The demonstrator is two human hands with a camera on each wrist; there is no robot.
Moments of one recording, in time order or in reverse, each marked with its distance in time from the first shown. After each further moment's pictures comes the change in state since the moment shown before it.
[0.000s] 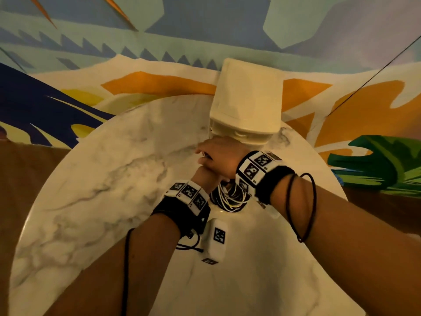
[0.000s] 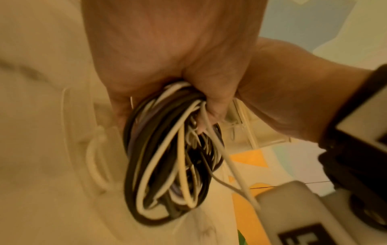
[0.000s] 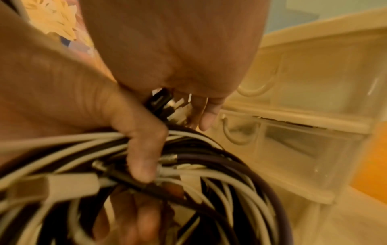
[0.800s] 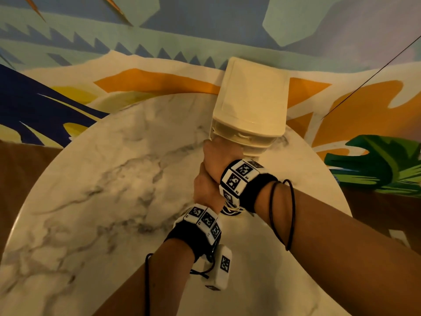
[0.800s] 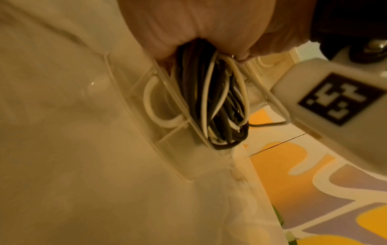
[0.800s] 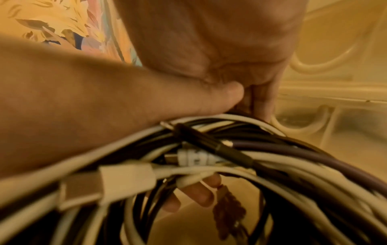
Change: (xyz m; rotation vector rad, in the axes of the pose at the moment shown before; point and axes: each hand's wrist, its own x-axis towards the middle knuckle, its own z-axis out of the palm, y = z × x) left_hand -0.020 -0.015 0.022 0.114 0.250 0.219; right_hand 0.006 -0.016 0.013 -0.287 0.104 0.261
